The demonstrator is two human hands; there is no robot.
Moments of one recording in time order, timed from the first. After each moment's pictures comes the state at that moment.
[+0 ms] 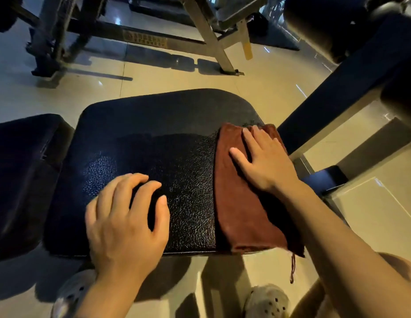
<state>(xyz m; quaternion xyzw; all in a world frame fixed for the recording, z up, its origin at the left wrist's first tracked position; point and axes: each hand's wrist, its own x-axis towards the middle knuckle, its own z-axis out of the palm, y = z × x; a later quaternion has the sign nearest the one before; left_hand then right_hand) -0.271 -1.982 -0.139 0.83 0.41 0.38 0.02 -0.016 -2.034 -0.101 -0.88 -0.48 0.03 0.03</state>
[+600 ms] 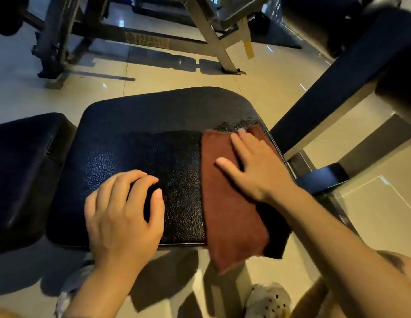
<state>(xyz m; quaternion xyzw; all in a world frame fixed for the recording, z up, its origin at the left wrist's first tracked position) -0.273 -1.985 -0.137 0.82 0.42 0.38 0.04 -0.041 -2.050 -0.091 -0.84 -0.54 0.03 0.05</state>
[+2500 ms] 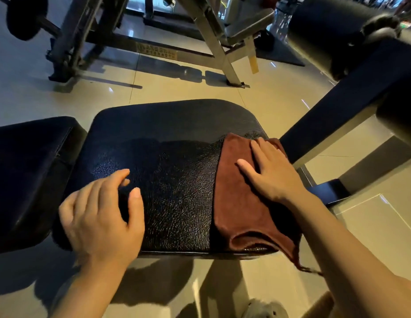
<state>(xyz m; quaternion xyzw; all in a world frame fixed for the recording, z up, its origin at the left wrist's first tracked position) -0.287 -1.967 -0.141 0.76 0.46 0.46 0.03 -0.008 -2.047 -0.090 -0.86 -0.50 0.05 0.02</state>
